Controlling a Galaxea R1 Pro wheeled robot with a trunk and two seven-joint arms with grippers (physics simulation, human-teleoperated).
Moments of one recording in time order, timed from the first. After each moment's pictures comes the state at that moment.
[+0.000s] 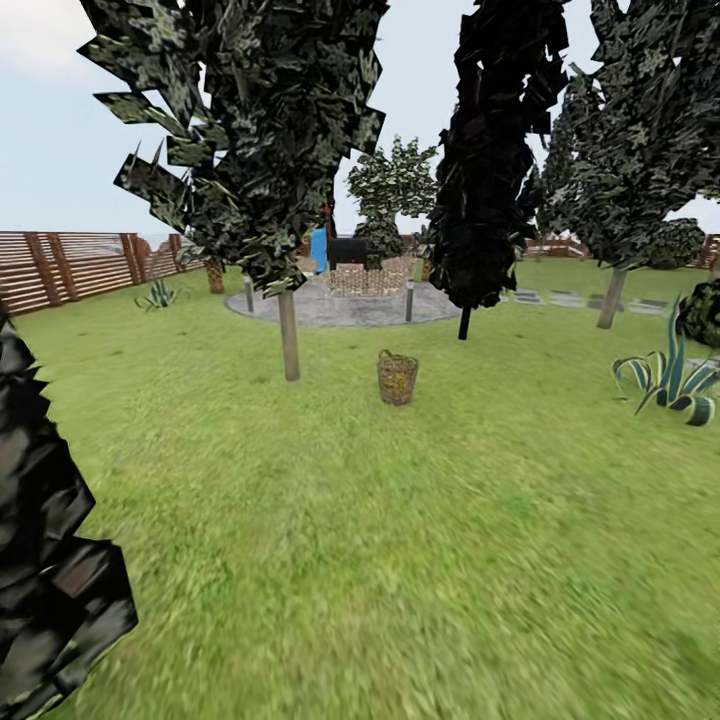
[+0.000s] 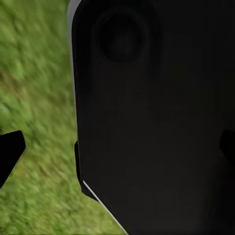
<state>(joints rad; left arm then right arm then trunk) 0.02 0.06 0.01 -0.03 0.01 0.01 -0.12 0.01 -0.07 0.00 0.02 0.00 0.00 -0.01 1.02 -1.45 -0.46</state>
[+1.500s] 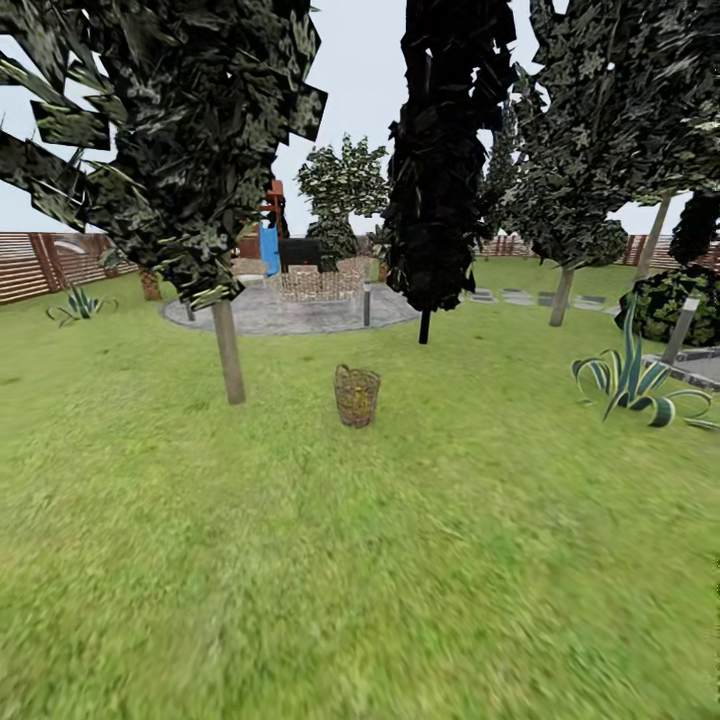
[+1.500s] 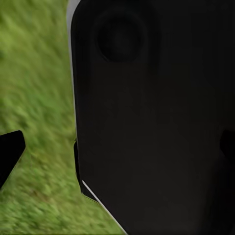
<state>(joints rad) 0.02 0.06 0.01 -0.03 0.01 0.01 -0.12 0.01 -0.06 0.00 0.02 -0.01 0.00 -0.01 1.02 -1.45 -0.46</state>
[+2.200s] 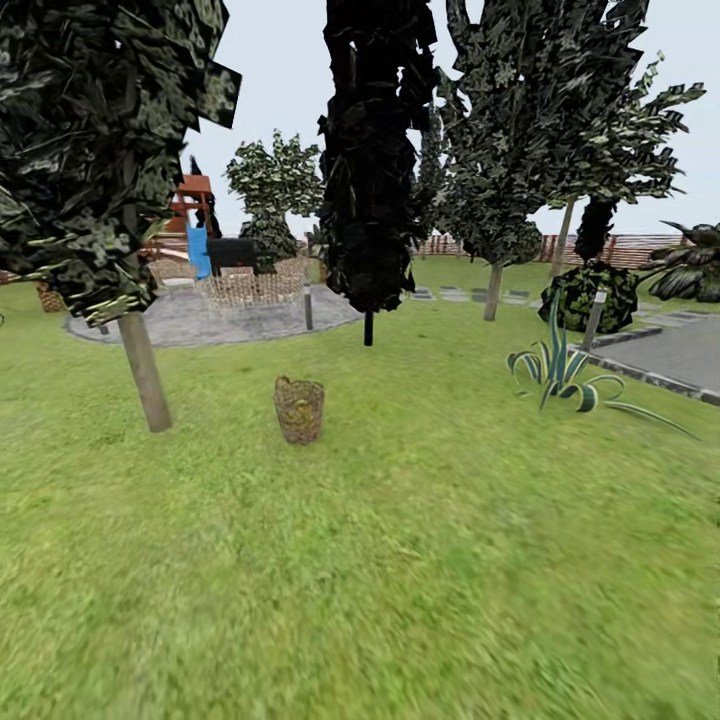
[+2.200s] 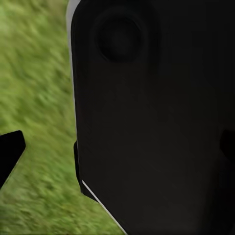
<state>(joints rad) 0.02 0.06 0.01 -0.03 0.01 0.01 -0.12 0.01 -0.06 0.00 0.02 -0.01 0.00 -0.01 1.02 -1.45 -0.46</state>
